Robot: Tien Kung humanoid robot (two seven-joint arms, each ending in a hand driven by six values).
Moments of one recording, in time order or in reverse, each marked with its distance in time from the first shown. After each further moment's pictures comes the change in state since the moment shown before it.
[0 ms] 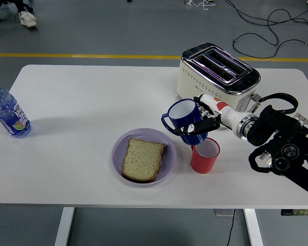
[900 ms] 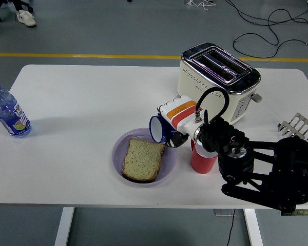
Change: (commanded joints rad) left arm 0.005 0.000 0.006 0.000 -0.005 -0.004 0.003; right arm 0.350 0.118 -0.558 -0.179 -0.584 0.024 0.000
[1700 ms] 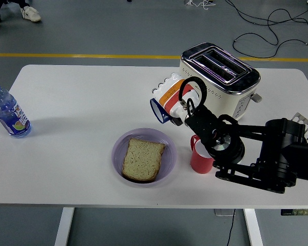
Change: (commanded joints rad) left arm 0.015 0.000 0.025 0.000 -0.029 0.003 0.004; right arm 0.153 0.094 -0.154 -0.138 -0.364 0.115 0.000
